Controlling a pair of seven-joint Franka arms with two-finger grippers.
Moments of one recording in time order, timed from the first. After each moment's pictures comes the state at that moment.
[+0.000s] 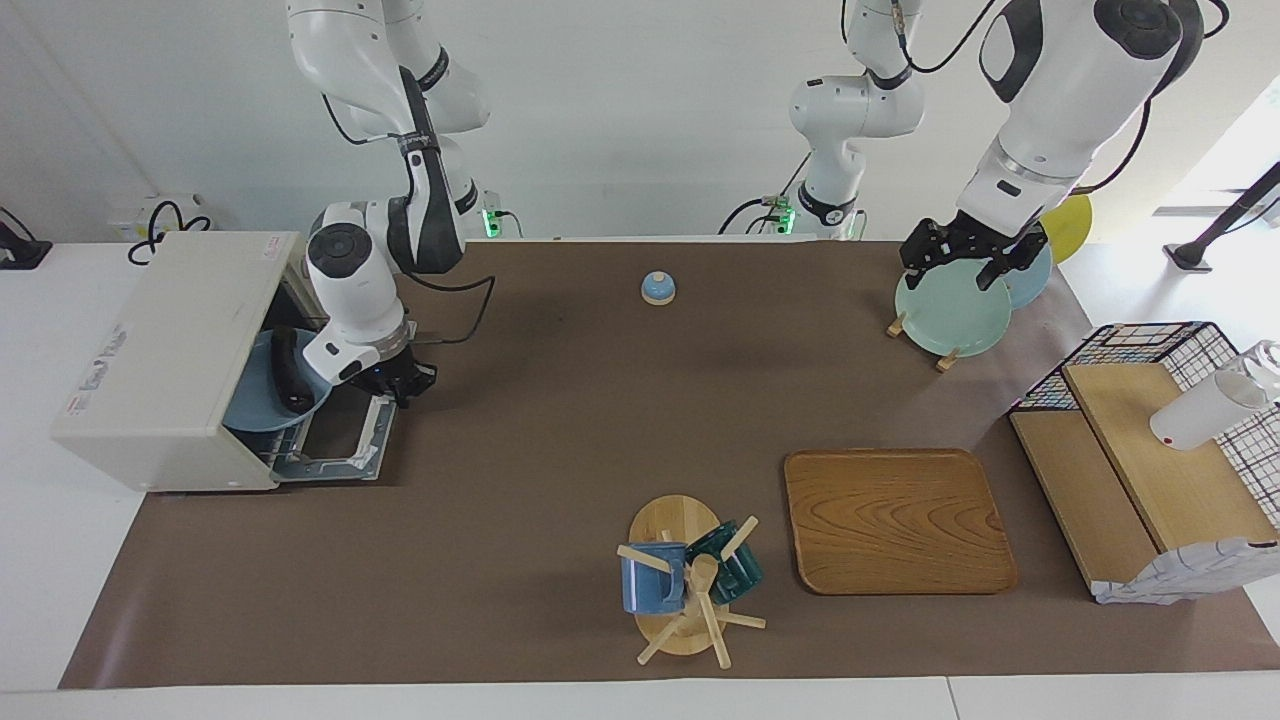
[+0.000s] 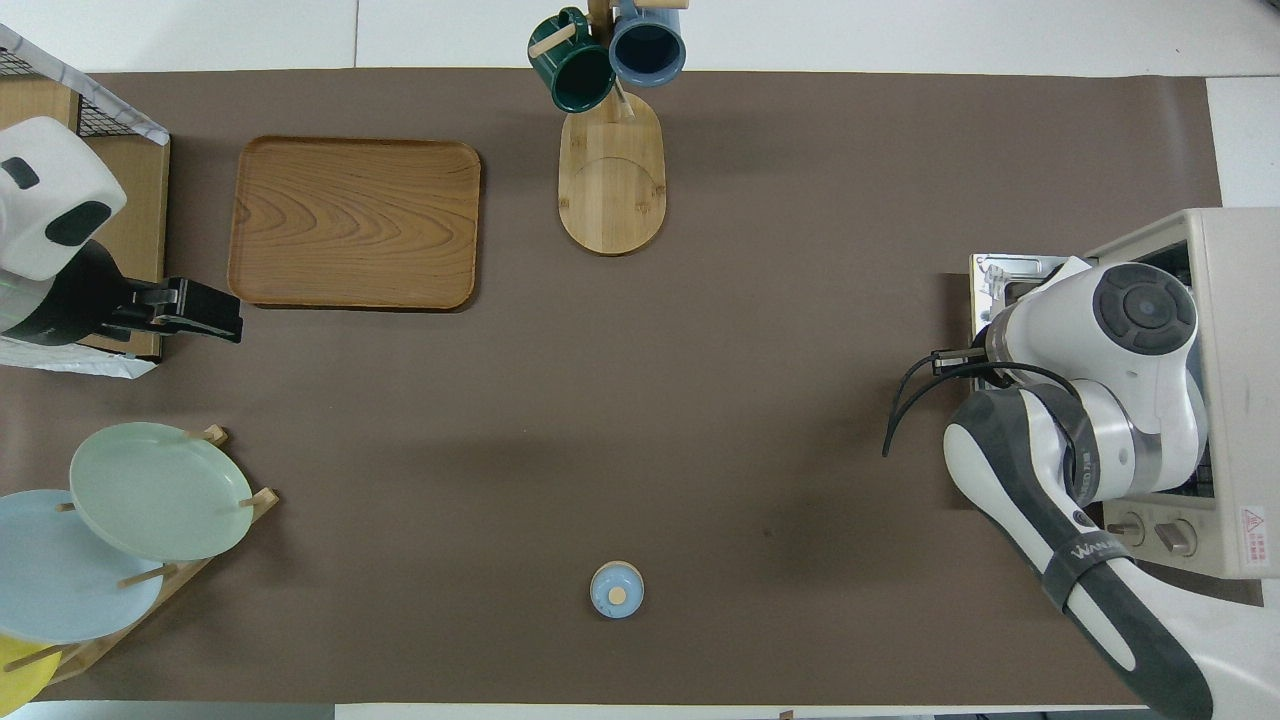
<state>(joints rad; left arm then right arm) -0.10 -0.03 -0.06 -1.67 -0.02 1.59 -0.06 0.08 0.12 -0.03 -2.24 -0.12 2.34 0.12</state>
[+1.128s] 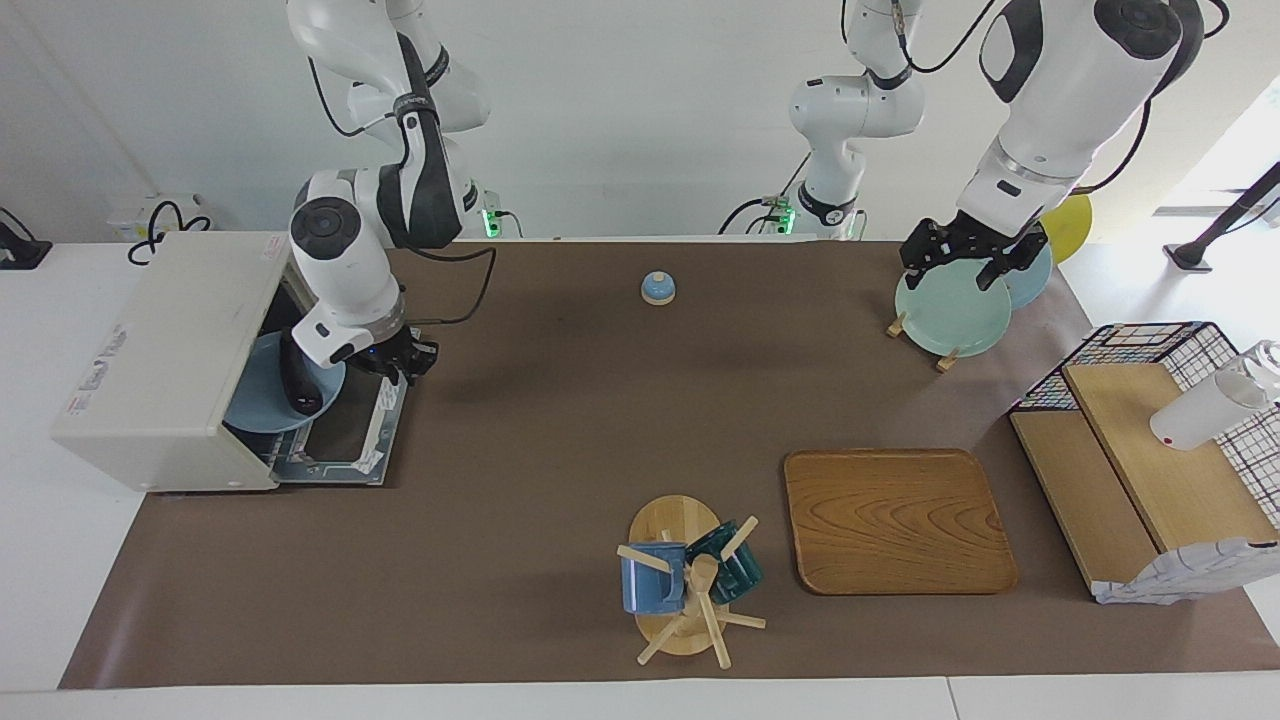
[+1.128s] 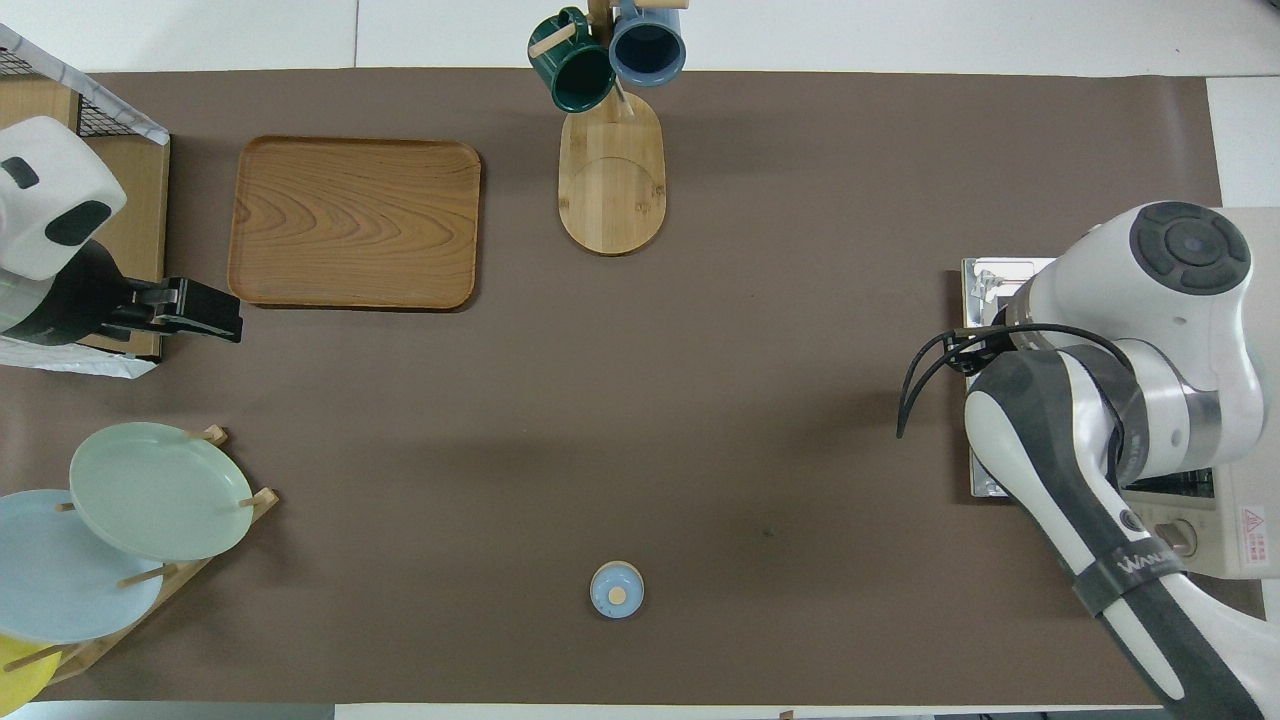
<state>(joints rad) -0.10 -0.03 -0.06 -1.67 -0.02 1.59 -0.06 0.12 0.06 -0.05 -2.07 -0.12 2.01 0.11</state>
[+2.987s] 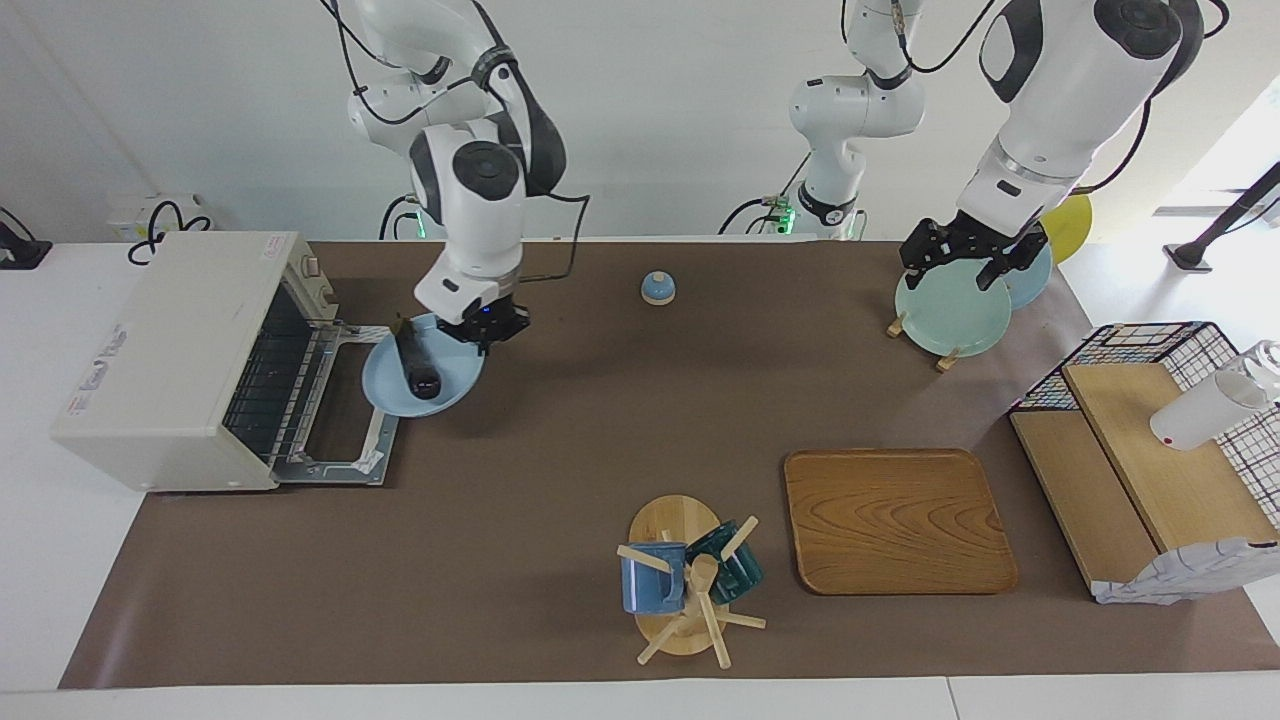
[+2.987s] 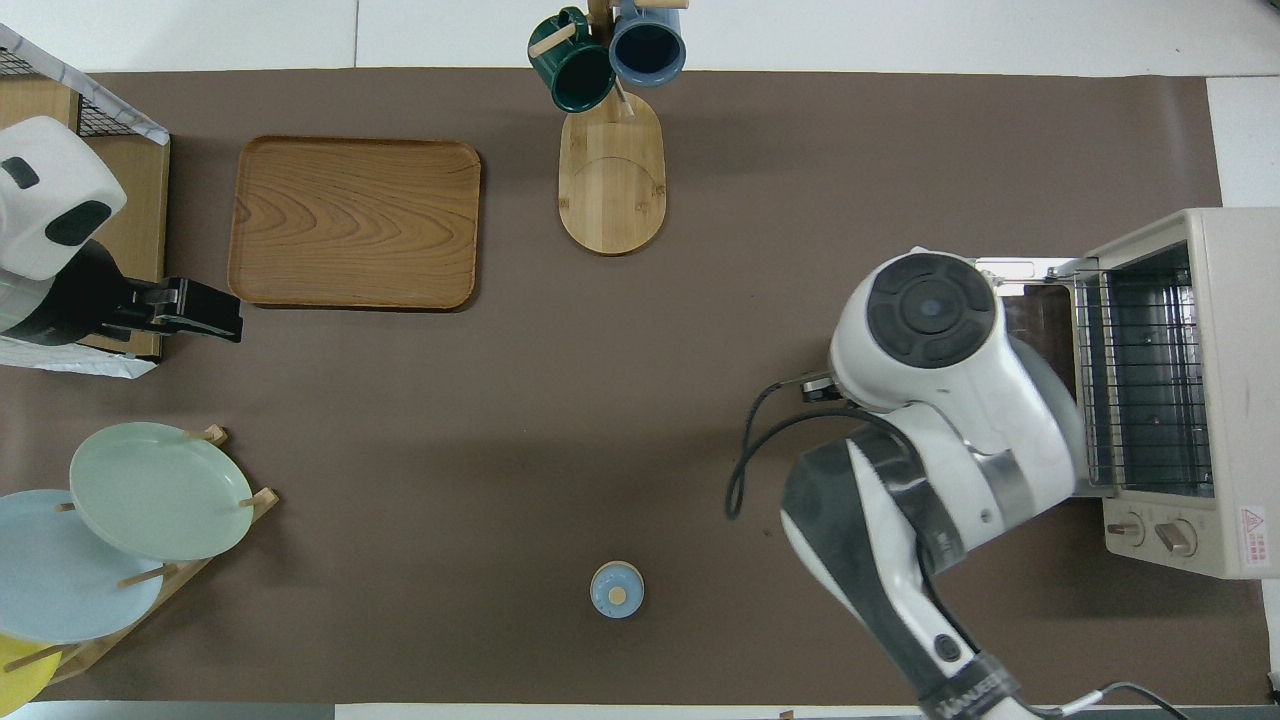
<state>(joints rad) -0.10 -0.03 -0.06 -1.67 -0.02 1.59 -0.06 0.49 0.09 -0.04 -1.96 -0.16 1.93 0.40</state>
